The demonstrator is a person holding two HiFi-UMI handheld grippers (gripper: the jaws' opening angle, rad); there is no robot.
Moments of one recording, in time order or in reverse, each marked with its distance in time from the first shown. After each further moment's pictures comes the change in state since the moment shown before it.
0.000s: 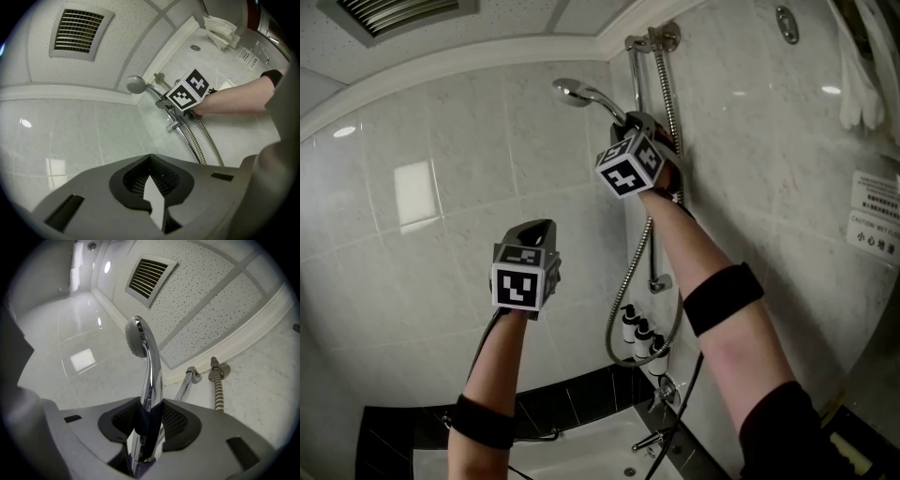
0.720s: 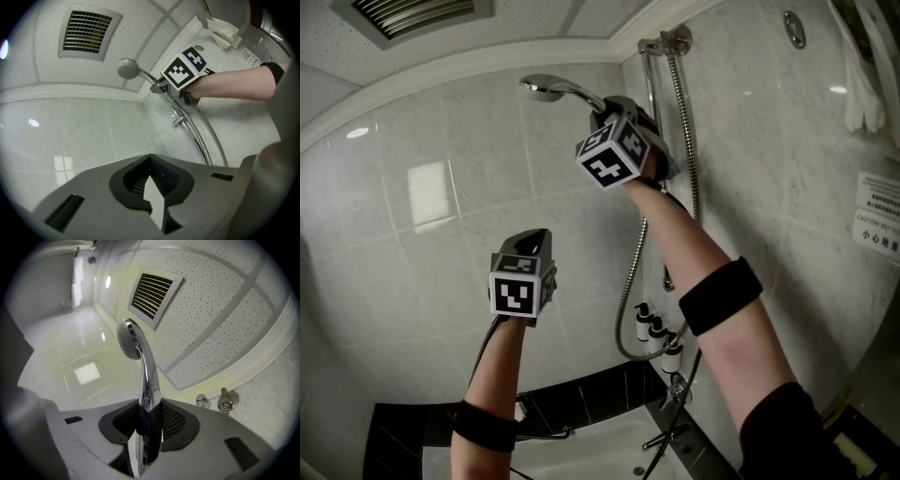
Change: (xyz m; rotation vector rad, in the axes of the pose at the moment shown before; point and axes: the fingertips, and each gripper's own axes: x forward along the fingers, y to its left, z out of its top) left arm -0.033 0.032 -0.020 -0.004 0.044 0.051; right arm -0.015 0.023 0.096 0.038 -0.134 0.056
